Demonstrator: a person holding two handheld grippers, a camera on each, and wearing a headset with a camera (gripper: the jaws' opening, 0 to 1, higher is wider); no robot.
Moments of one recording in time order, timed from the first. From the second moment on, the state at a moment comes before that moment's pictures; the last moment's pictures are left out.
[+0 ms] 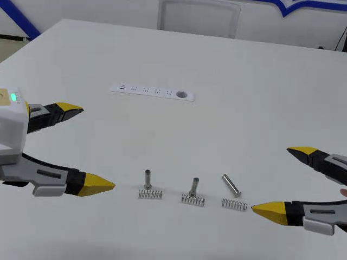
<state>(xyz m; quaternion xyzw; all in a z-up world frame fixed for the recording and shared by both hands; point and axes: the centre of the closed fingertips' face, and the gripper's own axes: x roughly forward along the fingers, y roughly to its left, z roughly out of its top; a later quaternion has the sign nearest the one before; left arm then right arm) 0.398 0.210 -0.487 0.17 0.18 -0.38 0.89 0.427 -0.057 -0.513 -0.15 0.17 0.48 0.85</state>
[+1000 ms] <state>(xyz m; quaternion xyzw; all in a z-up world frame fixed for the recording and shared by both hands) 0.398 0.190 -0.524 0.12 0.19 -0.39 0.89 0.455 -0.045 -0.548 -0.14 0.22 0.47 0.84</state>
